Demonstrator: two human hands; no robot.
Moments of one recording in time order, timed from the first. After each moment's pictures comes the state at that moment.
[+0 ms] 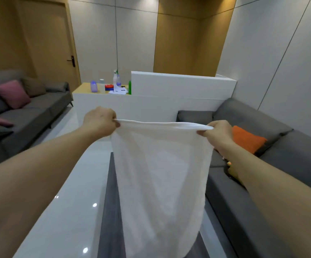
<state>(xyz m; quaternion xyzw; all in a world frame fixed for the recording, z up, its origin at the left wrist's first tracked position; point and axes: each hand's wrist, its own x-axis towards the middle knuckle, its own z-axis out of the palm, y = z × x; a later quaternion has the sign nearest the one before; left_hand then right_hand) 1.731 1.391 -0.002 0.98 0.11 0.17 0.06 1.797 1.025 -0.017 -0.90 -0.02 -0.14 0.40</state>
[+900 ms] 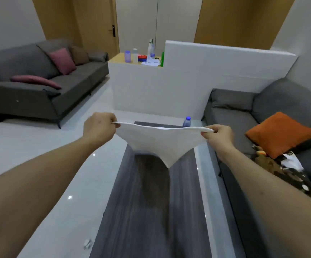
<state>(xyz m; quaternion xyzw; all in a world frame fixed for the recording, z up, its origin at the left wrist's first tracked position) 1.638 1.326 -0.126 0.93 0.27 0.20 0.11 1.790 0.991 -0.131 -0.85 -0.07 -0.01 0.53</state>
